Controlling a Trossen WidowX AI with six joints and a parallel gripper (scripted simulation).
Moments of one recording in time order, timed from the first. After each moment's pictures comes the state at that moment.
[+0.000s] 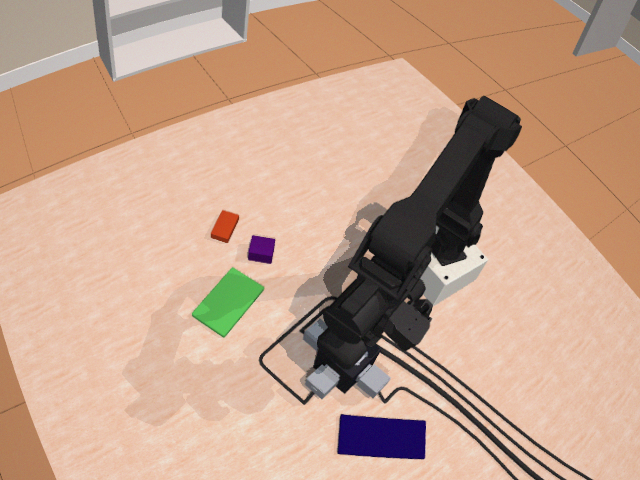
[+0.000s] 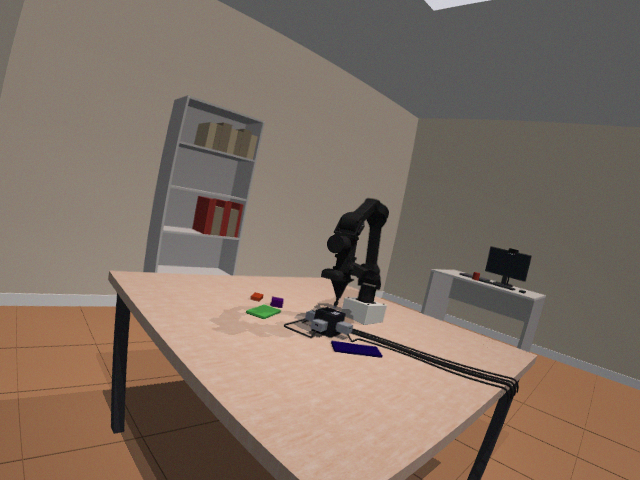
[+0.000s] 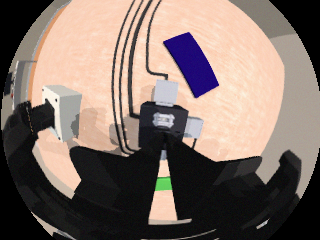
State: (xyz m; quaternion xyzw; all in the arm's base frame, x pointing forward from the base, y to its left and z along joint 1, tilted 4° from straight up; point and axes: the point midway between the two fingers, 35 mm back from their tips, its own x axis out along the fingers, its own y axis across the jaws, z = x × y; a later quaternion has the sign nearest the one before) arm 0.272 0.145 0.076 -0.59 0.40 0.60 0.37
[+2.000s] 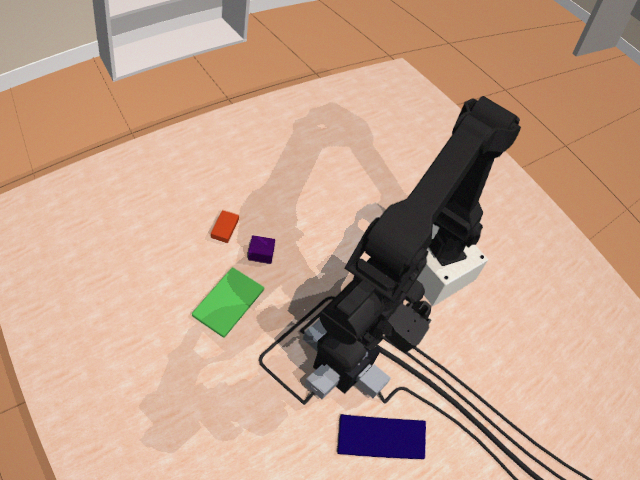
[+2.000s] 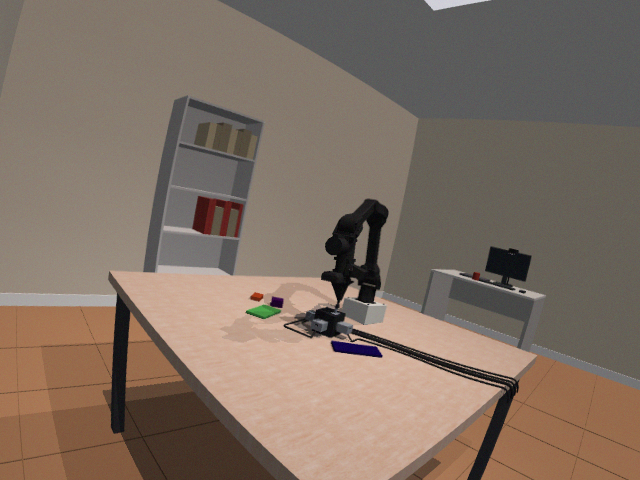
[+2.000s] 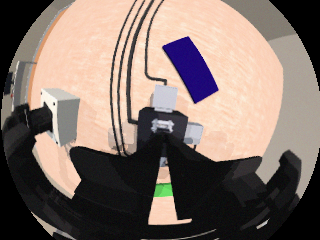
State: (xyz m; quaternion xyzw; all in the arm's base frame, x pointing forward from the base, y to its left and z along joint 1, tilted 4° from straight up) arm 0.271 0.149 0.068 -0.57 0.39 0.62 0.38
